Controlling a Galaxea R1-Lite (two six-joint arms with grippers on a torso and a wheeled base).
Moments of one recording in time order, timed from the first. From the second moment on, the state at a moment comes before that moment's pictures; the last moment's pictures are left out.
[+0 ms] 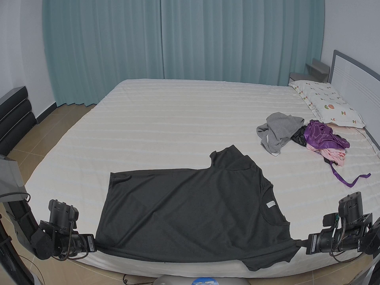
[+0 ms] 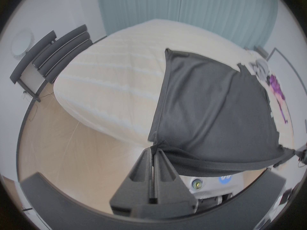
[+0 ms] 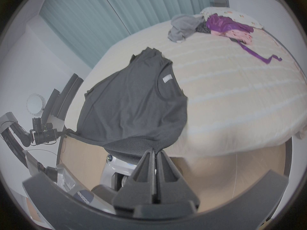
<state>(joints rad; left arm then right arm) -0.12 1.93 -0.12 -0.78 0.16 -0.33 0.24 1.64 -0.06 -0.67 0.17 0.37</state>
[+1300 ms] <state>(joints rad) -0.11 1.91 -0.16 -0.86 0.21 -0.41 0.22 1.76 -0.25 -0.68 0.14 0.40</state>
